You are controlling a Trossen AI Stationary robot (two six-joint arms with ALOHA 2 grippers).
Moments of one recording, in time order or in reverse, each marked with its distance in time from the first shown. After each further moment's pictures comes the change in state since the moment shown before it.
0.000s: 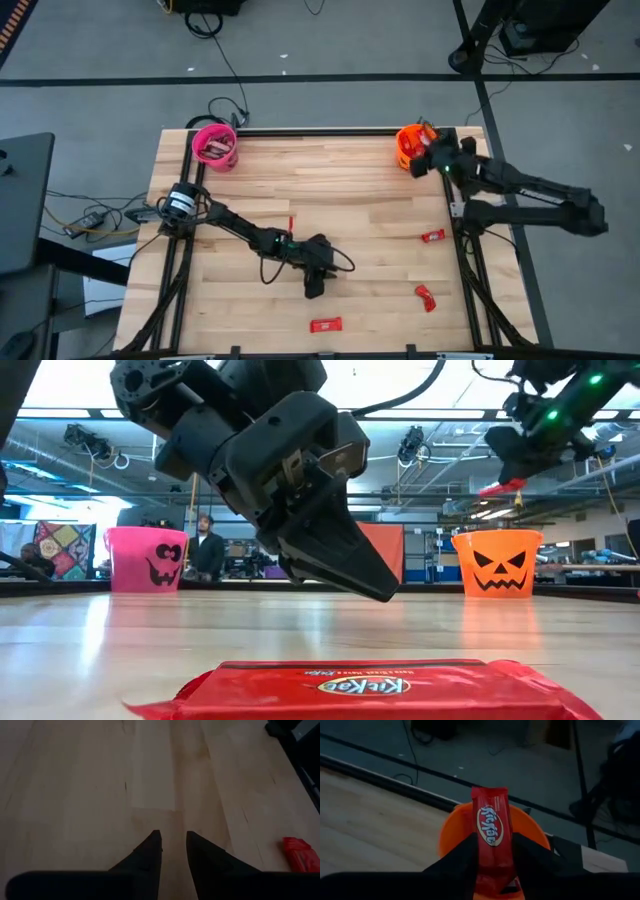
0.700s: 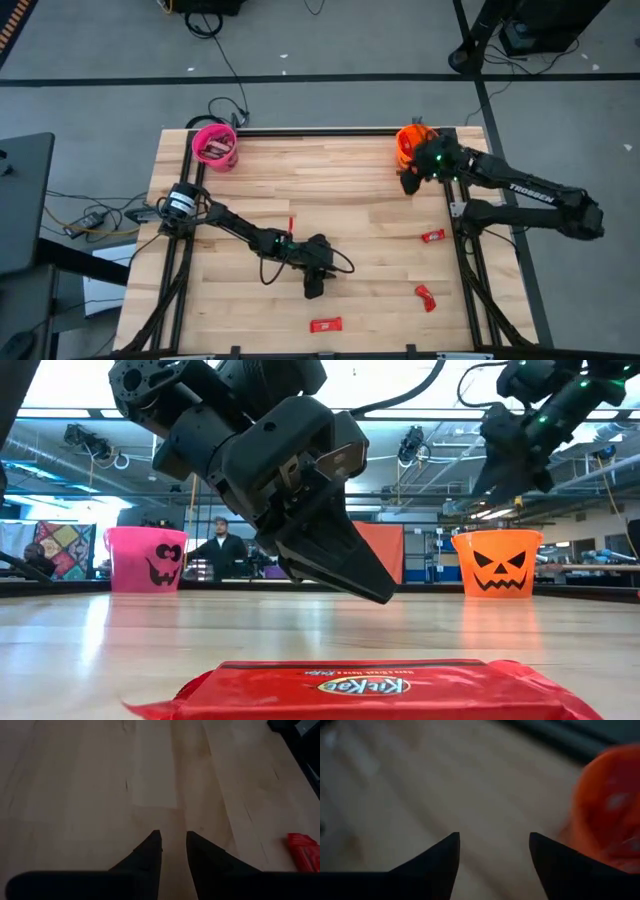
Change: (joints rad) left arm -0.005 0.000 0.000 -0.009 -0.012 0.023; right arm -0.170 0.096 -0.007 0.095 -0.725 -0.121
